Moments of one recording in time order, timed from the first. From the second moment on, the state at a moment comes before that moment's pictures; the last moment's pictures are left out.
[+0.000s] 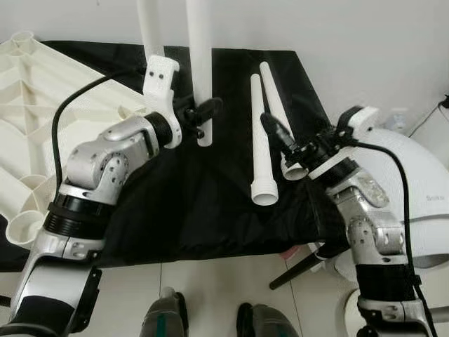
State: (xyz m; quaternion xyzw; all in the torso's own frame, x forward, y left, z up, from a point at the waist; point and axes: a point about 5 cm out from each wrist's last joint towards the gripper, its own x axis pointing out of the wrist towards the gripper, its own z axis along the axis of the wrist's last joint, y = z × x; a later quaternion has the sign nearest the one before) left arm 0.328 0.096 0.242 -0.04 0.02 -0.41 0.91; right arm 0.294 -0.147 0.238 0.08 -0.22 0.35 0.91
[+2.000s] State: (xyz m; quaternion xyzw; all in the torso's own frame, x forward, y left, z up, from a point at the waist) left arm 0.297 0.095 0.209 0.07 0.15 -0.45 0.88; right arm 0.328 -0.150 0.266 -0.06 -0.31 0.29 0.90
